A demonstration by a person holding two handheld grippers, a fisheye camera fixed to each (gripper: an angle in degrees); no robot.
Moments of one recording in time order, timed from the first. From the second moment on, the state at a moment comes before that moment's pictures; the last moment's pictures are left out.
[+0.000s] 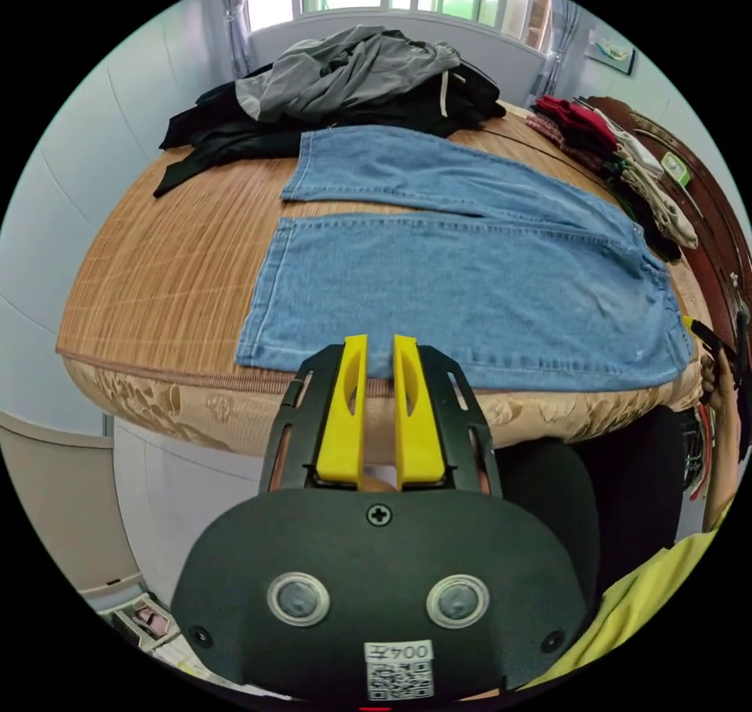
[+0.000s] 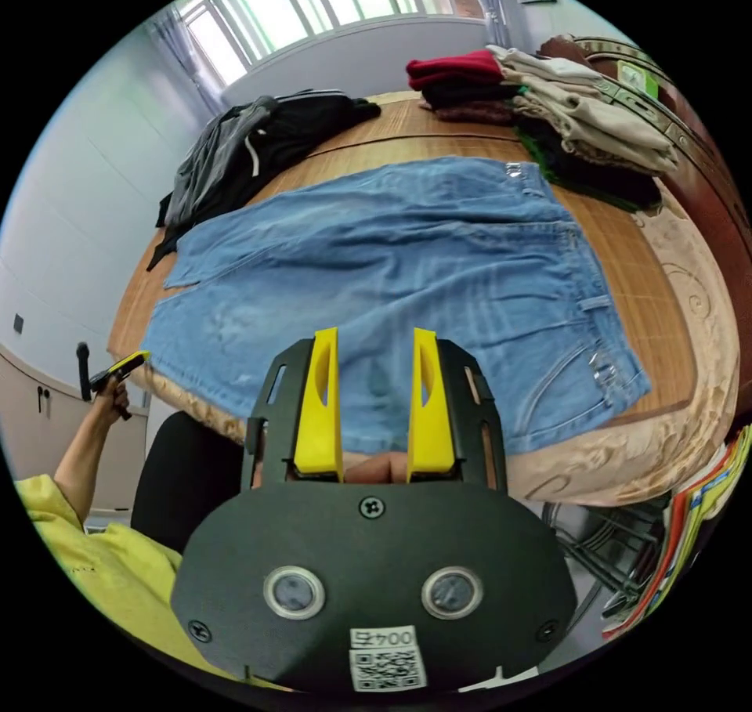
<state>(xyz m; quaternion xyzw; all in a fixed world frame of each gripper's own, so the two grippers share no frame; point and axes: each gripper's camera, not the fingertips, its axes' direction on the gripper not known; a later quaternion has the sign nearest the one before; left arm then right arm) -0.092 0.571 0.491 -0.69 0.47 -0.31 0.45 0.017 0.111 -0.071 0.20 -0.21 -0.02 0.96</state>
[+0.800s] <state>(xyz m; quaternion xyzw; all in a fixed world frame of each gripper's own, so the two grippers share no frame) -0.037 0.480 0.540 -0.71 0.51 -0.10 0.48 -0.036 0.145 -0.021 0.15 -0.14 0.03 0.98</state>
